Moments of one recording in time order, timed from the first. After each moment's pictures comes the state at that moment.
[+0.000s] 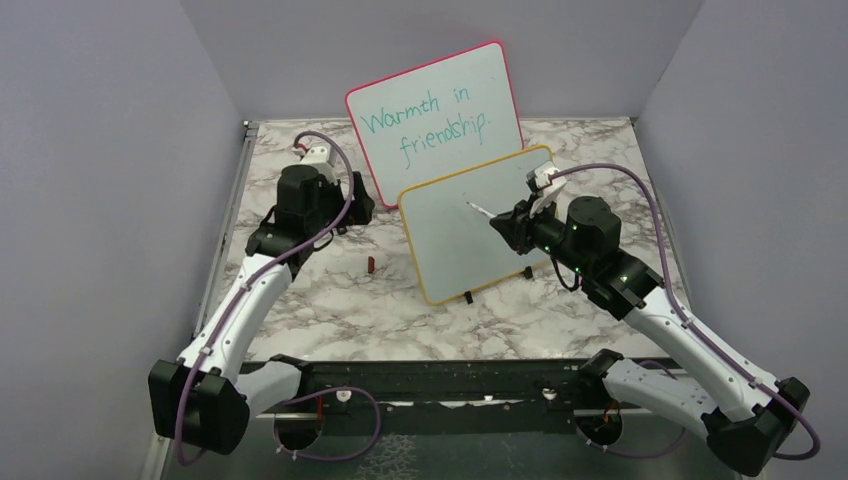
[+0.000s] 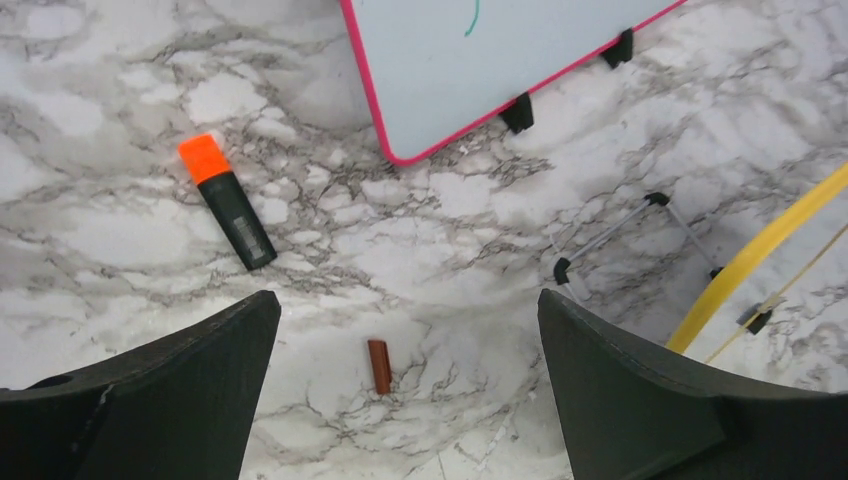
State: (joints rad) left arm -0.29 1.12 0.94 -0.33 0.02 -0.29; right arm 0.65 0.89 0.87 -0.19 -0.06 0.08
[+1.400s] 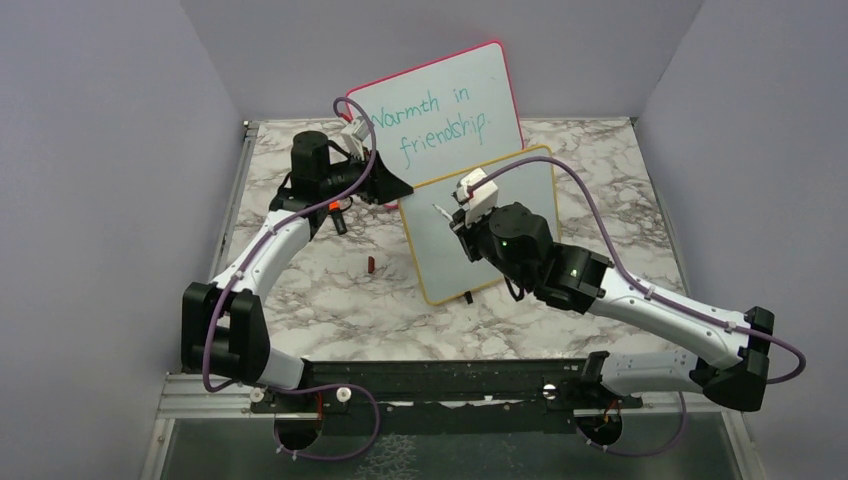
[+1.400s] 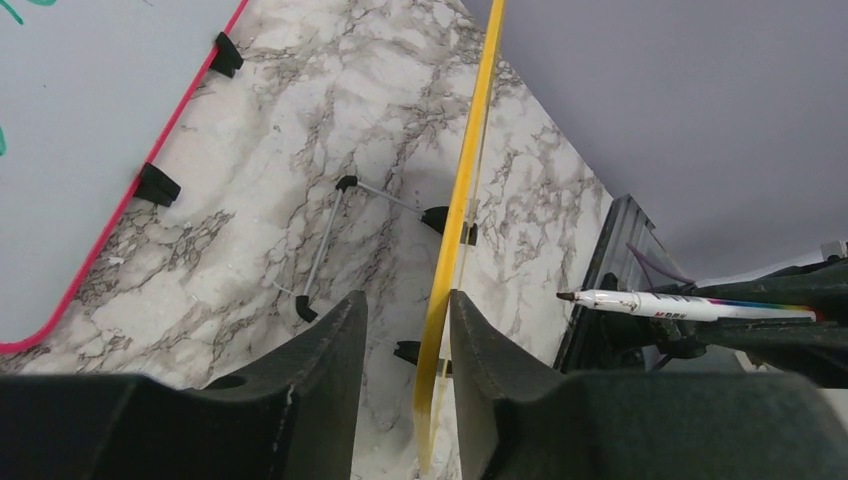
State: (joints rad) left arm -0.22 1.43 1.08 0.06 0.87 -0.40; right arm 1.07 1.16 1.14 -0.29 0.46 -0.01
